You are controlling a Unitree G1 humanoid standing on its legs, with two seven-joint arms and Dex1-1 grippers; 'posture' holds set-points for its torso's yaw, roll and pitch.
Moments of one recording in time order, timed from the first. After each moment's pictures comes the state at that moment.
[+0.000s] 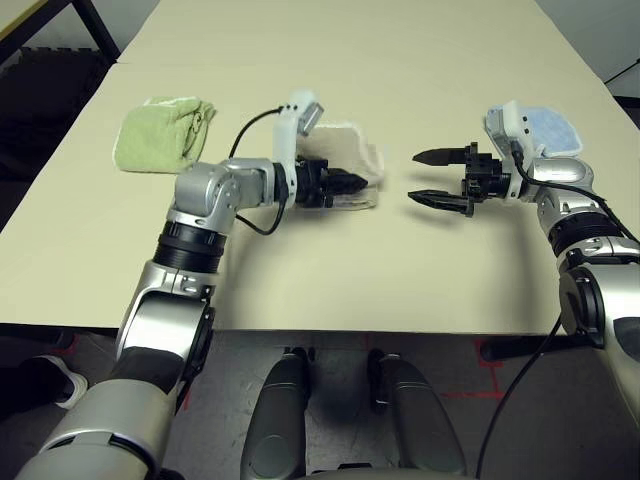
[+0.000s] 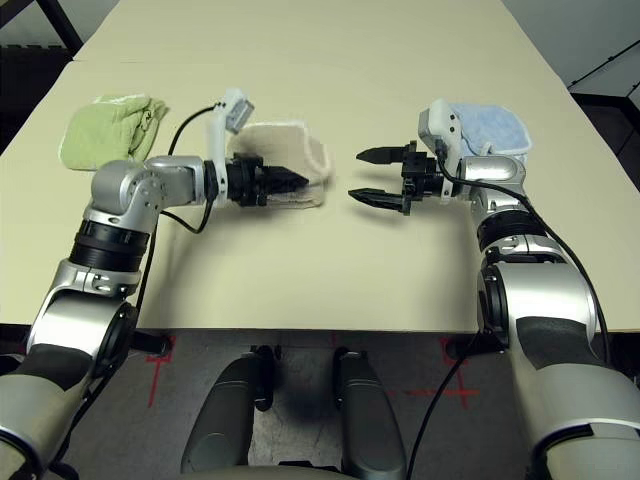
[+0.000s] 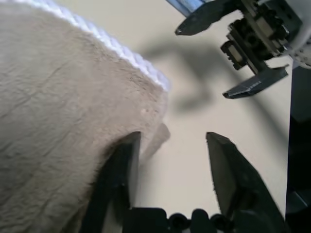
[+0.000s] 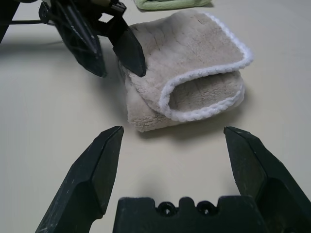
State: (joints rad) left arm -0.93 0.41 -0.15 0.21 -0.54 1.04 -0.78; right arm -1.09 -0.49 -0.10 1.25 0.11 -0.37 1.49
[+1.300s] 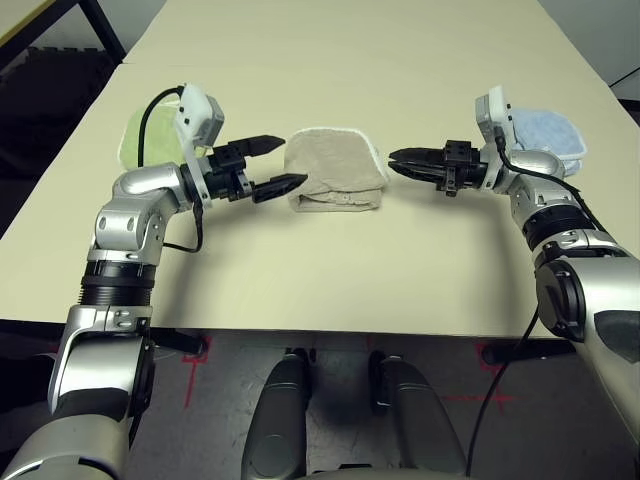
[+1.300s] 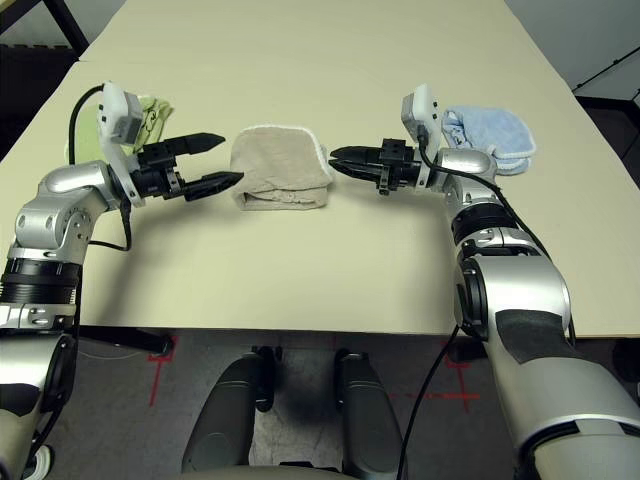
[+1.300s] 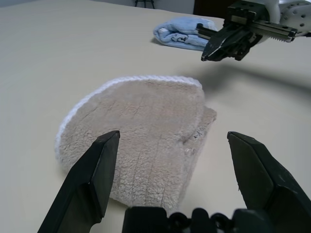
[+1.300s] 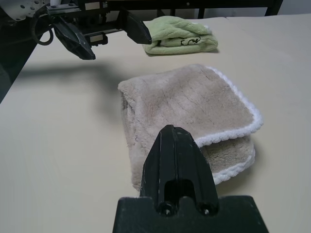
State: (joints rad) left arm -0.73 0.61 0.00 0.30 -0.38 0.26 -1.16; right arm -1.14 -0.40 -0.14 1.25 0.15 -0.36 1.48
